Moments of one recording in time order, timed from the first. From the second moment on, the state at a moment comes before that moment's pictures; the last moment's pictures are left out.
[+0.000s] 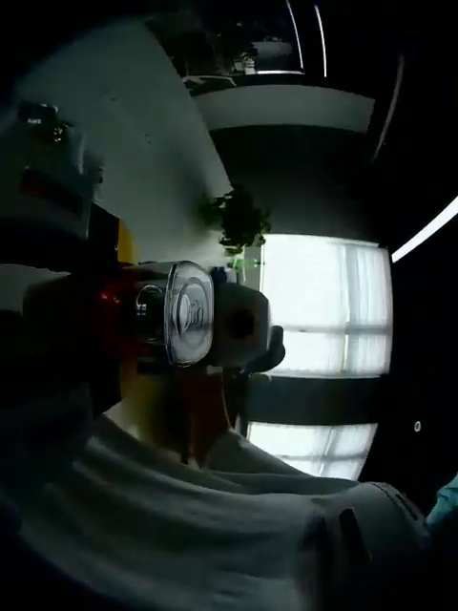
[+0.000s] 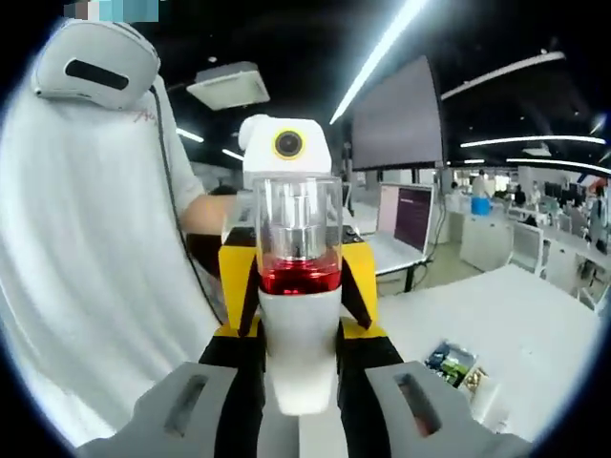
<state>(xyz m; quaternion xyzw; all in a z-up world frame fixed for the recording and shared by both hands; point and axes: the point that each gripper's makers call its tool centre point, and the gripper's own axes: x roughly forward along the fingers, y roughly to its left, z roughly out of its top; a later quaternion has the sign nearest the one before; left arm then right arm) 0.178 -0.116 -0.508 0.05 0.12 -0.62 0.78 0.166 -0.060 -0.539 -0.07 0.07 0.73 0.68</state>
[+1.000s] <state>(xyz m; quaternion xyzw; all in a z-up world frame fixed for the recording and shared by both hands) 0.212 -0.175 -0.561 0.00 0.14 -0.63 0.76 0.205 -0.115 -0.598 -0.03 0.10 0.68 0.72</state>
